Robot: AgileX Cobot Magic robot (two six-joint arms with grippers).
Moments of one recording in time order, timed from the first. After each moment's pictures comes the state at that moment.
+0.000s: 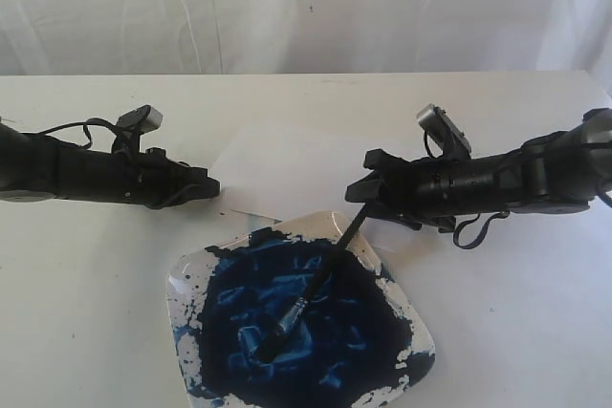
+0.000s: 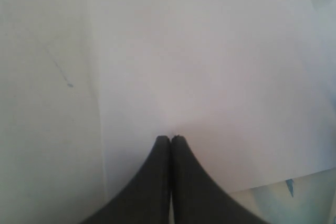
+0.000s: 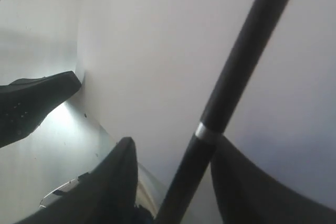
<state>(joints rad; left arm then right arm) -0.16 2.17 -1.16 -1.76 0.71 1.68 0.28 2.09 -1.02 1.75 0.74 -1.28</state>
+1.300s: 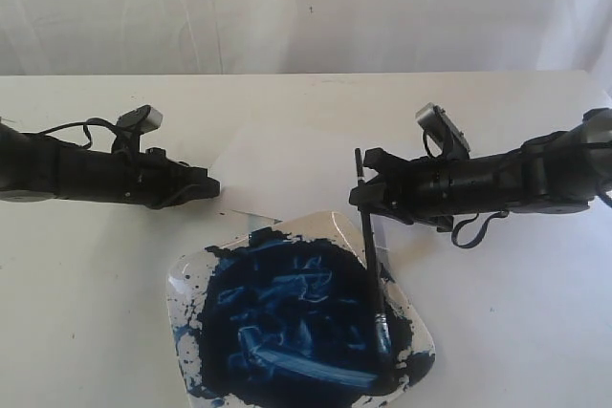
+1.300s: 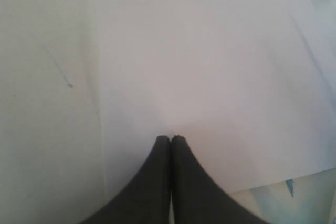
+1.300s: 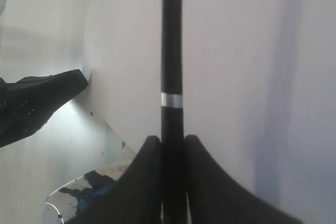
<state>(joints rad) -0.16 2.17 -1.16 -1.76 0.71 1.68 0.28 2.09 -1.02 1.75 0.76 -1.28</state>
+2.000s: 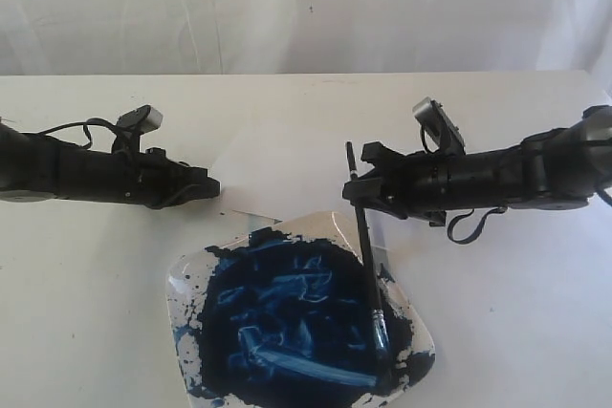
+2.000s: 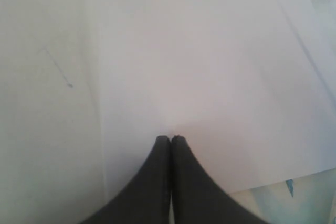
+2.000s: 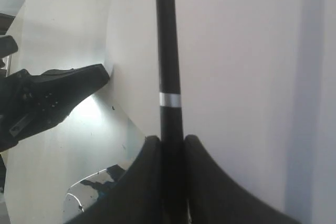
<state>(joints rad) -0.16 2.17 -1.16 -1.76 0.71 1.68 0.28 2.09 -1.03 1.75 0.82 -1.28</state>
